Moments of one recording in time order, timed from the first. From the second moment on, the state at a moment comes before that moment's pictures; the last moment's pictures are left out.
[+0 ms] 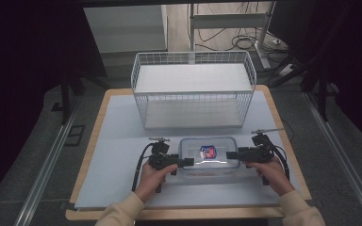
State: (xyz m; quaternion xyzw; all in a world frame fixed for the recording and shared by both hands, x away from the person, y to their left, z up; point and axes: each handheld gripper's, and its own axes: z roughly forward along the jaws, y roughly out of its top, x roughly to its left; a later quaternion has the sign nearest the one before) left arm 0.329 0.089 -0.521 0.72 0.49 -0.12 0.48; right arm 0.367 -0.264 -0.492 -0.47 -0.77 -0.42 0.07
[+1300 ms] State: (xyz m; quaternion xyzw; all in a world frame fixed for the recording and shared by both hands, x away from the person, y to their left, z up) left arm 0.297 0.090 -0.508 0.71 0.49 -0.04 0.51; right arm 0.334 -0.273 -0.480 -0.46 -0.76 -0.45 0.06
